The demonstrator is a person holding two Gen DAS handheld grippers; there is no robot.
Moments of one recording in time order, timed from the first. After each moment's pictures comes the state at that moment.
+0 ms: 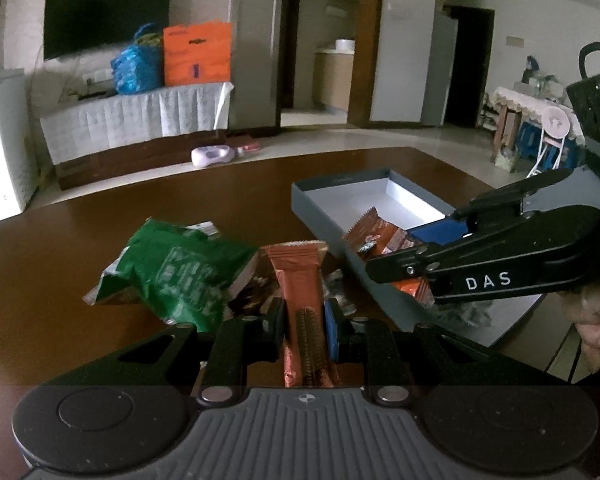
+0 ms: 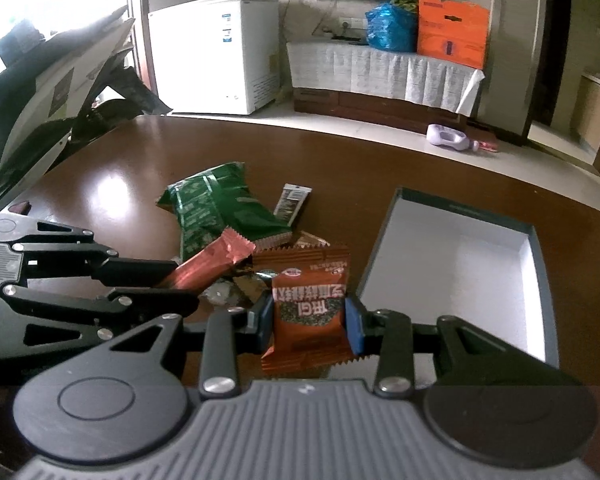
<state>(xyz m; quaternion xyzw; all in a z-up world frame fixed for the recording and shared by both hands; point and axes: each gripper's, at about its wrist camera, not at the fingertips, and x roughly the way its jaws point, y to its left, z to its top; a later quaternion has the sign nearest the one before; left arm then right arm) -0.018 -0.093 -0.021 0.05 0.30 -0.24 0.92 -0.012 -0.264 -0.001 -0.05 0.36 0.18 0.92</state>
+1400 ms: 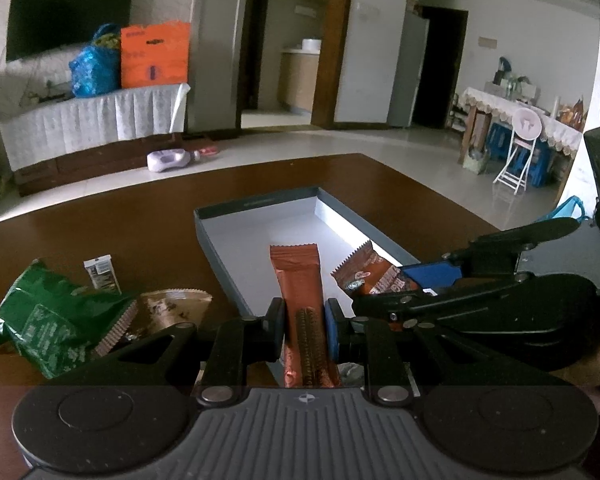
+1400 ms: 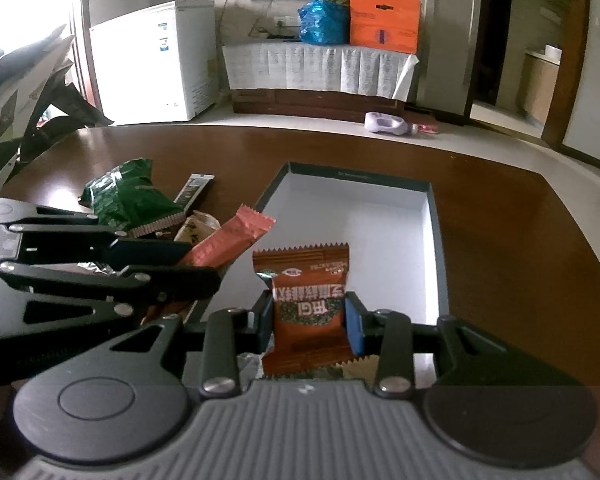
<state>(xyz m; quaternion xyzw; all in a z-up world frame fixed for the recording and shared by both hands) 0.013 -0.183 -0.023 0.04 0.30 -0.29 0.91 -0.032 -0.348 -0.007 -0.02 0.36 0.09 0.93</state>
